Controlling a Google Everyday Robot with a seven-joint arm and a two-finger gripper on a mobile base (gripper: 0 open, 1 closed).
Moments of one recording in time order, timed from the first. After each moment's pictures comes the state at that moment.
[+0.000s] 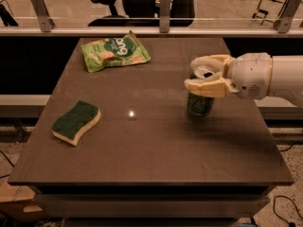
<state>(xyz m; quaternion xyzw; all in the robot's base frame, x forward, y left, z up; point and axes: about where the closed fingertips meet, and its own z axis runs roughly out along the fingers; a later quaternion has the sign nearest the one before) 0.518 -0.113 0.927 -0.48 0.63 0.29 0.53</state>
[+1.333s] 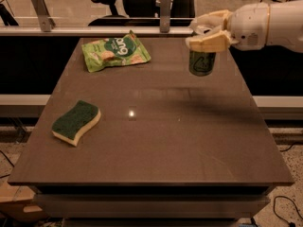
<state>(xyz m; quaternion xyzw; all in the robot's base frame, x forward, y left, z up) 0.602 -0.120 0.987 -0.51 0.61 0.26 0.54</state>
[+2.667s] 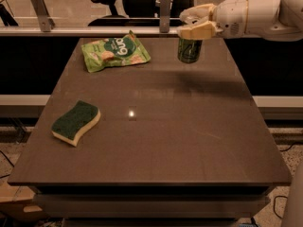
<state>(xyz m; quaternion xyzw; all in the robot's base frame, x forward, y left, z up) 0.677 -0.109 0.977 -0.52 0.58 0.31 0.54</state>
